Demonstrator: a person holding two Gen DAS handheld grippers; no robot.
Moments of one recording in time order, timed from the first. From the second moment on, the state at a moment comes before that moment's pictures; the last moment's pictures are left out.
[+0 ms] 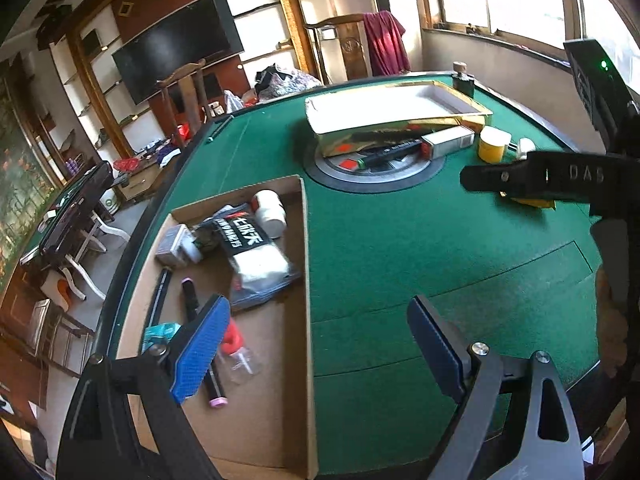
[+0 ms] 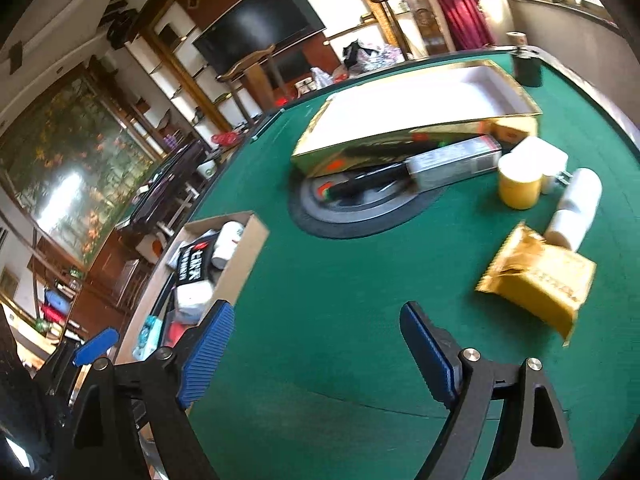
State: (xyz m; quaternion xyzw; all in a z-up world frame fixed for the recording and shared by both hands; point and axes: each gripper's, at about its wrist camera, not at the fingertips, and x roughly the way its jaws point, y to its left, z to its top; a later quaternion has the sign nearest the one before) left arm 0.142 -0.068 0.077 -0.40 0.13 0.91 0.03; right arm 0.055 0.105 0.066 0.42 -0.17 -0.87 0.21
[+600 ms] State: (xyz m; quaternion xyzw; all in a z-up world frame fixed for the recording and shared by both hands) left arm 0.120 -0.046 0.048 -0.43 0.15 0.89 0.04; right arm 0.029 0.176 0.058 0.41 -0.21 -0.88 0.14
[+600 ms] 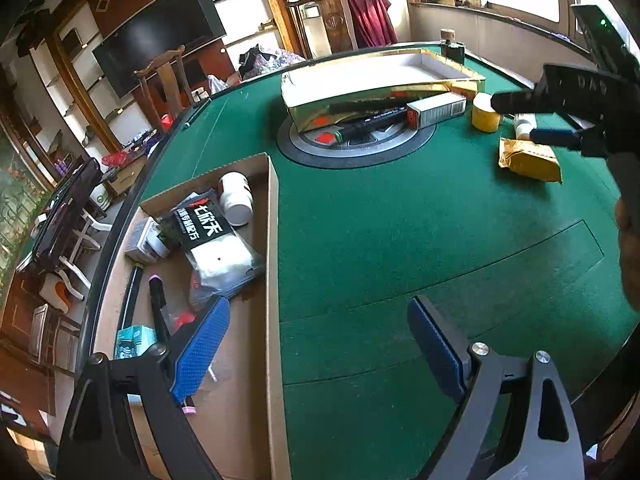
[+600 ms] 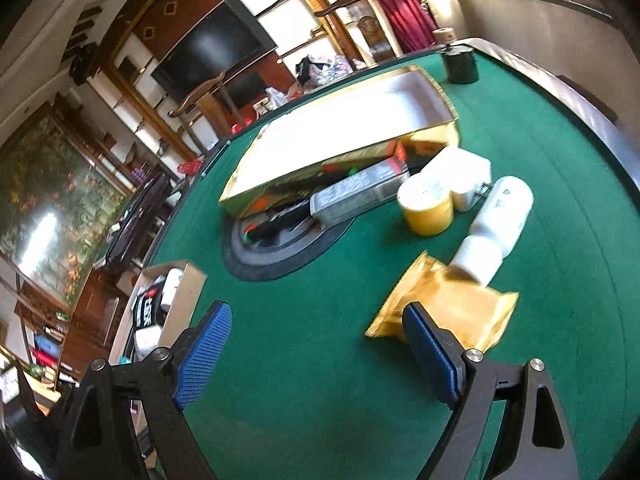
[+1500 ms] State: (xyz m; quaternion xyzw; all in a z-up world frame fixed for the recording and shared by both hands) left arm 0.085 0.063 0.017 -0.47 0.15 0.85 0.16; right arm -0.025 0.256 0.083 0.35 -0.21 -0.91 0.04
